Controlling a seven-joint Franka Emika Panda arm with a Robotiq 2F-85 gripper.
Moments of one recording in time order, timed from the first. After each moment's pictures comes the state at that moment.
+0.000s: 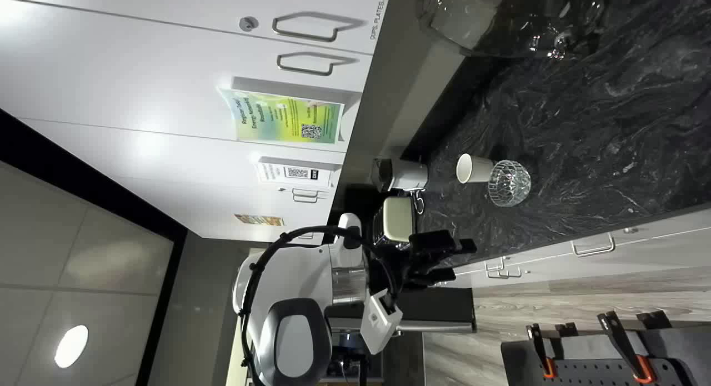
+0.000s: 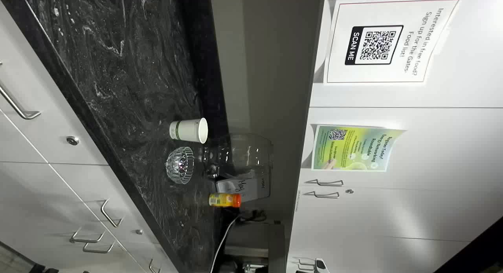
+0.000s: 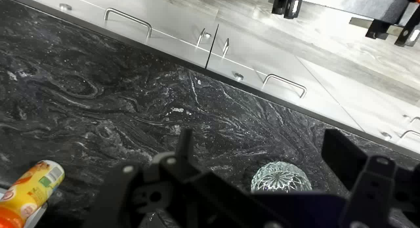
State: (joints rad) arm -0.17 -0.89 -0.37 -2.74 -0.30 2.04 -0.53
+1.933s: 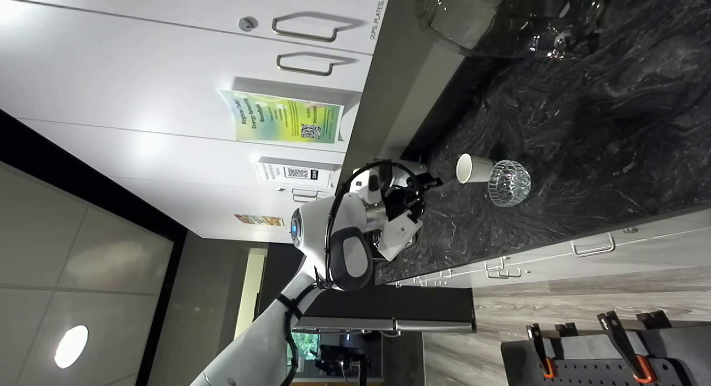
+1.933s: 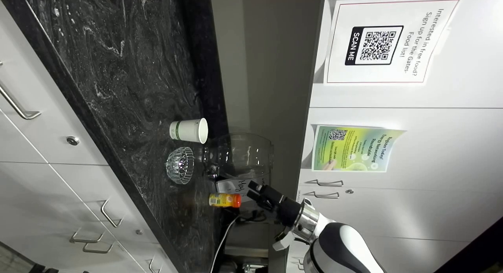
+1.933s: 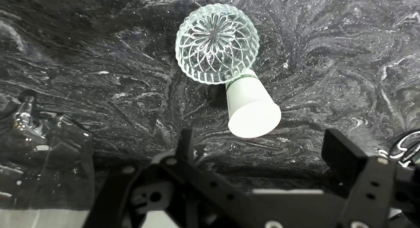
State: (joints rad) arm 0.19 -0.41 -0.35 -2.63 0.23 2.65 -0.49
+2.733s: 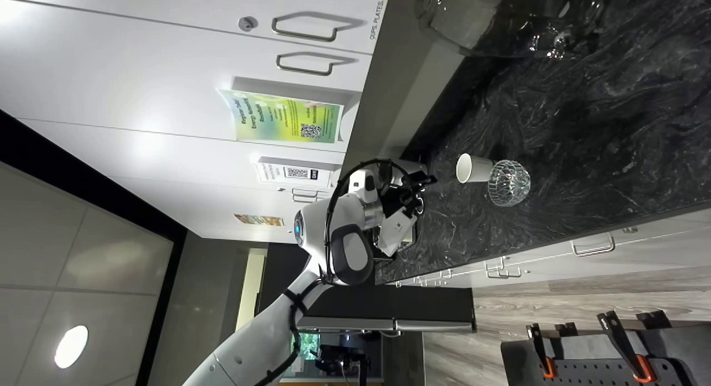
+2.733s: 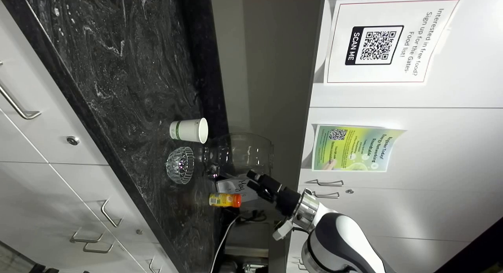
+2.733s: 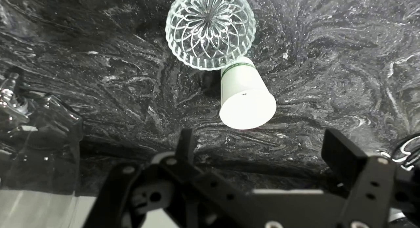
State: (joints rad) arm 0.19 -0.34 -0.27 -2.61 0.23 2.73 -0.45
